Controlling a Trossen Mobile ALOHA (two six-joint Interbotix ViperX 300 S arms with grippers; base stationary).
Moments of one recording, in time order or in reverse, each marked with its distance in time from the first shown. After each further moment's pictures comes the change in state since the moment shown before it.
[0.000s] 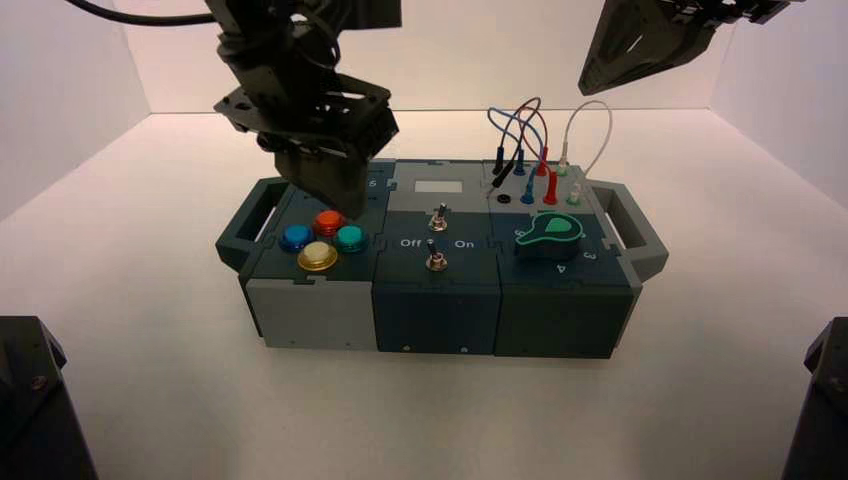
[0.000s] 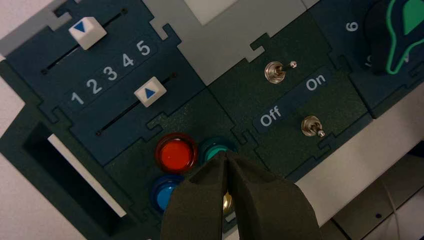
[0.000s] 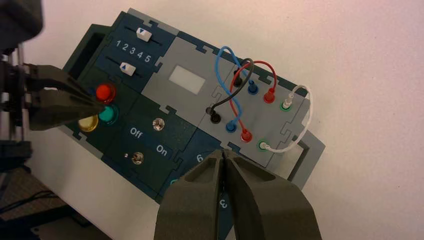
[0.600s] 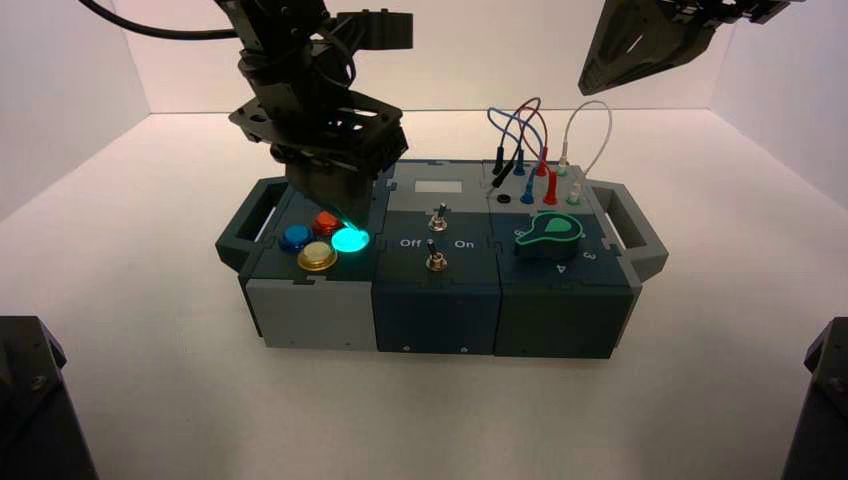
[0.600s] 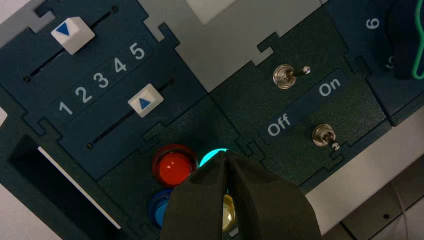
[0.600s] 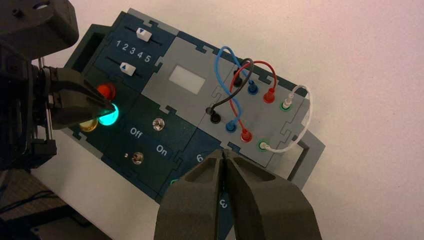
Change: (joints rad) left arm 0.000 0.071 -0.026 0.008 -0.002 0.005; right arm 0.000 -0.002 0.000 0.000 -0.002 0.000
